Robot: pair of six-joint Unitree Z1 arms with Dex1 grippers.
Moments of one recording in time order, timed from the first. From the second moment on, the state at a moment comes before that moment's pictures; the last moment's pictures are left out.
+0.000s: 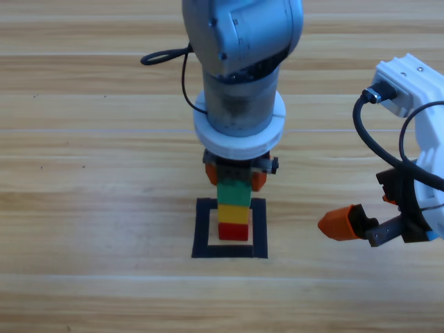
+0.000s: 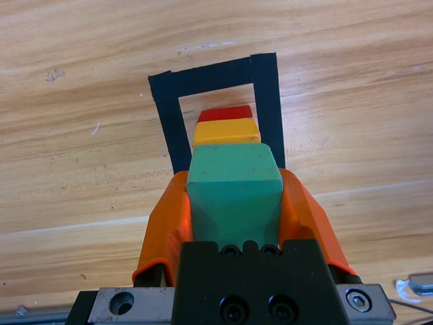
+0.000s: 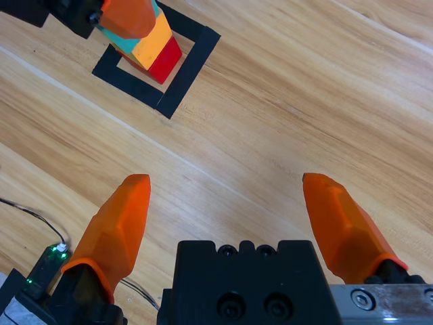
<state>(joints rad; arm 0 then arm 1) -0.96 2.26 -2.08 1.27 0.18 -0.86 1.09 1.58 -0.87 0.29 -0.22 0.49</state>
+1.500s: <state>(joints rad) -1.01 1.84 -1.65 1.09 0.40 -0.94 1.09 1.55 -0.87 0.29 -0.16 0.44</state>
